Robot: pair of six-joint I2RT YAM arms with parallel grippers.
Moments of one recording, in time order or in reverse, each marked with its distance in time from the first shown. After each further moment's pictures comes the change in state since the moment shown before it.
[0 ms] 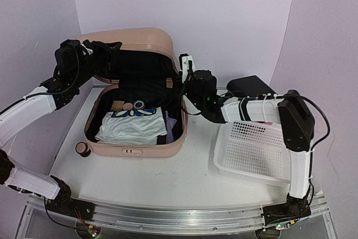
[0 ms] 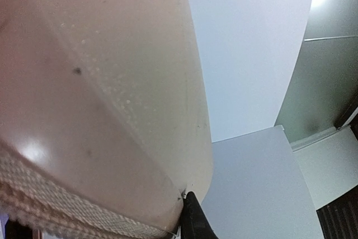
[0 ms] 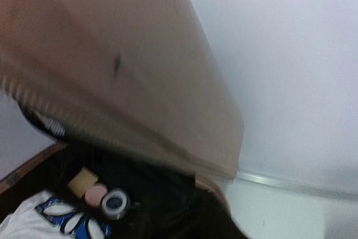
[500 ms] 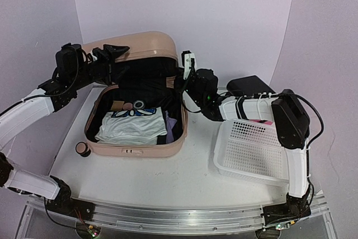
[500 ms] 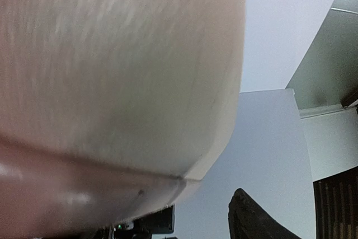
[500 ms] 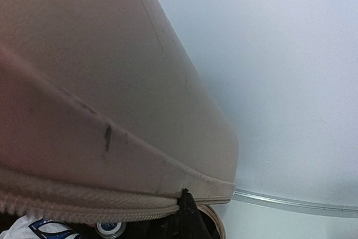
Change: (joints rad) left arm 0.019 -0.025 -0.028 -0.119 0.292 -0.069; right arm -0.036 0.035 0.025 0.061 -0.046 0.007
